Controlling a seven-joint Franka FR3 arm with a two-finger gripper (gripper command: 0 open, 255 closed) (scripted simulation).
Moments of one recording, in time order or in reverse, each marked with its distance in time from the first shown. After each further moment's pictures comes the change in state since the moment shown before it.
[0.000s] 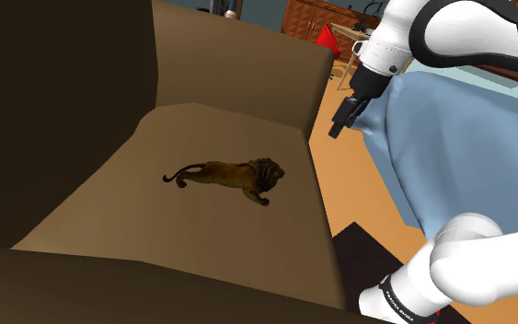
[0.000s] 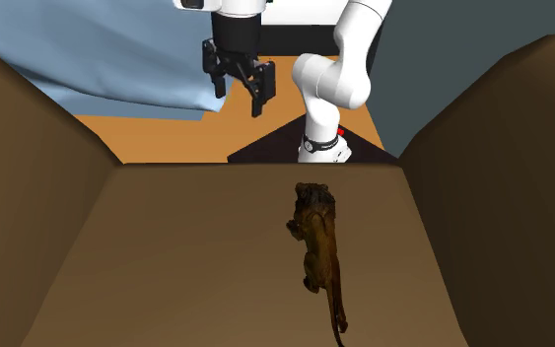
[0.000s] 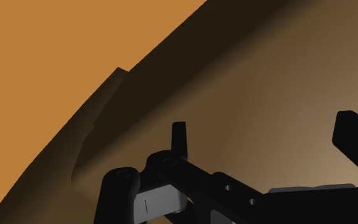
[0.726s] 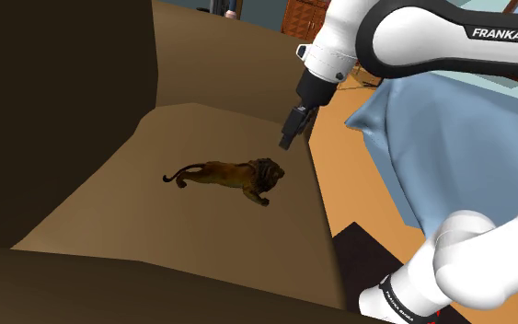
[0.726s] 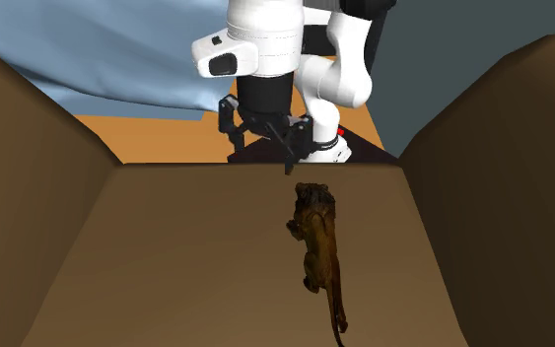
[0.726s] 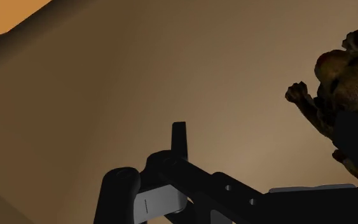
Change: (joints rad) arm 0.107 0.225 0.126 0.096 0.086 0.150 0.009
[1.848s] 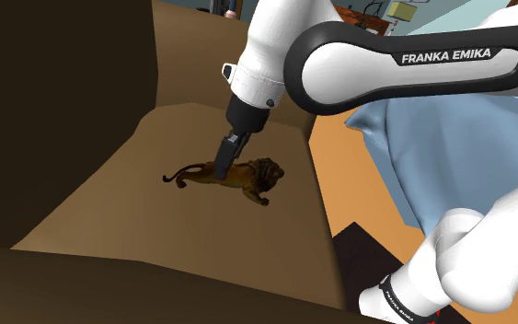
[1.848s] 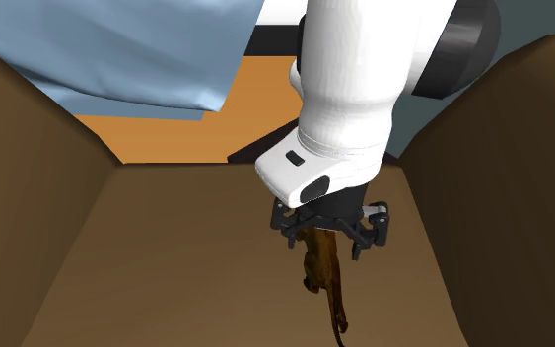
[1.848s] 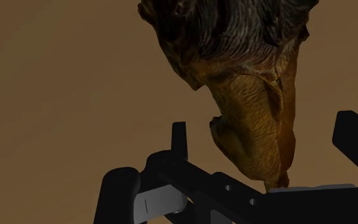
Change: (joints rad) arm 0.102 0.304 0.156 0.151 0.009 0.183 0.030
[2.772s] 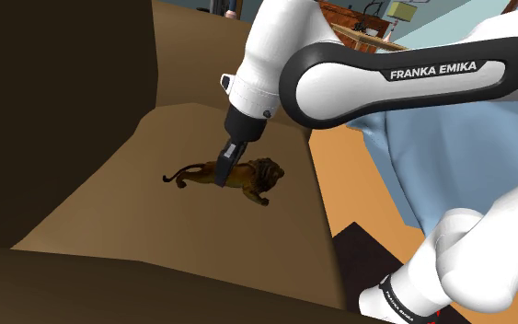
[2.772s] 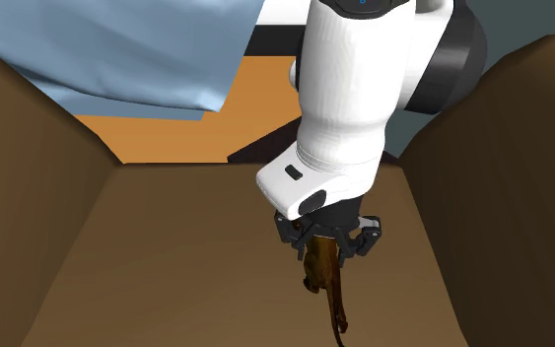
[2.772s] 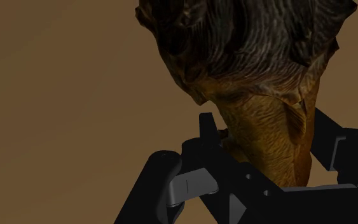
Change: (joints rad) arm 0.001 0.010 0.003 -0.040 -0.002 0.052 -0.001
